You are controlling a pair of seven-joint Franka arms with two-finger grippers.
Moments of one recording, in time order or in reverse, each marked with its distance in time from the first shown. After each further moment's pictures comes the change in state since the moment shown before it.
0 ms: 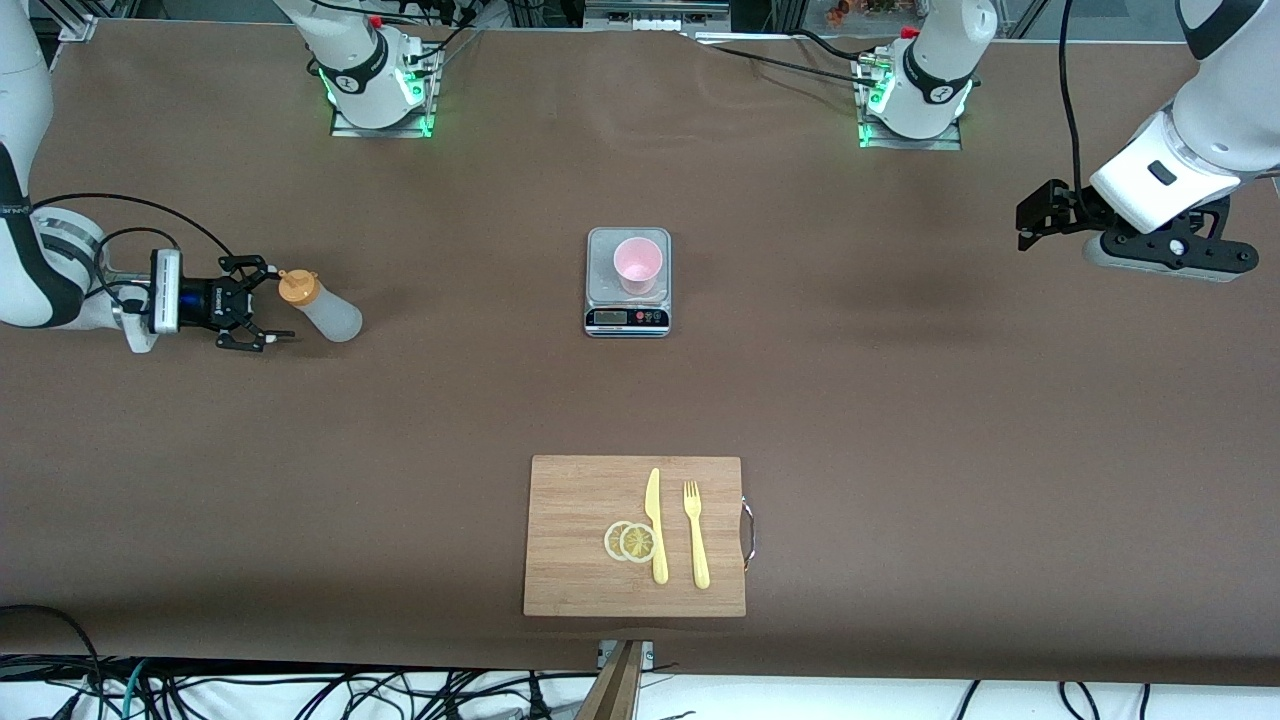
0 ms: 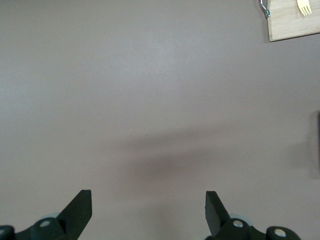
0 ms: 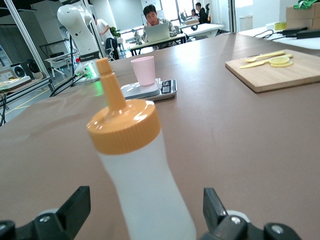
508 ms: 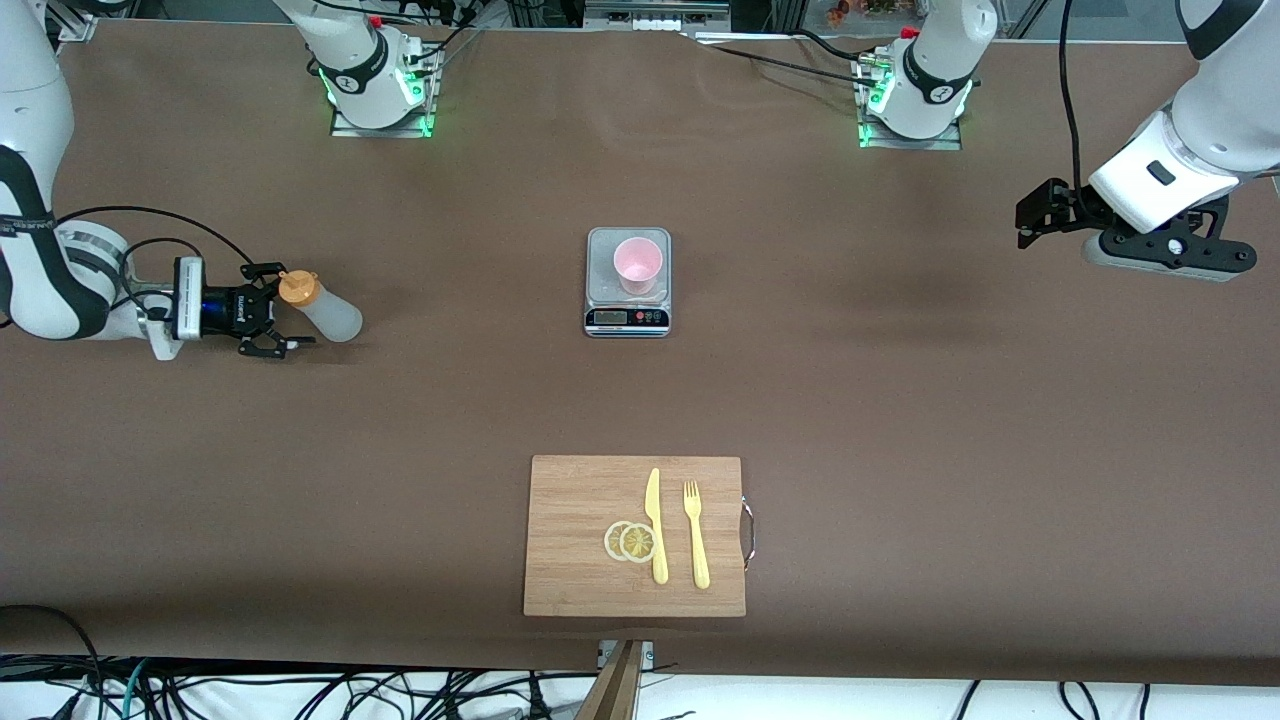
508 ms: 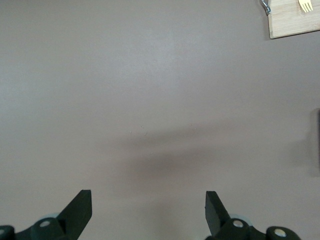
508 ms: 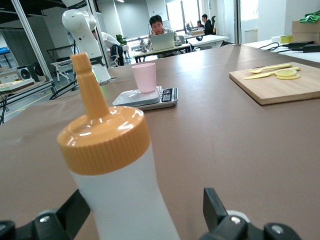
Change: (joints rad) left arm 0.000 0.000 0.000 0.000 0.000 -0.006 0.000; right arm 0.045 0.039 0.006 0.000 0.045 0.001 -0.051
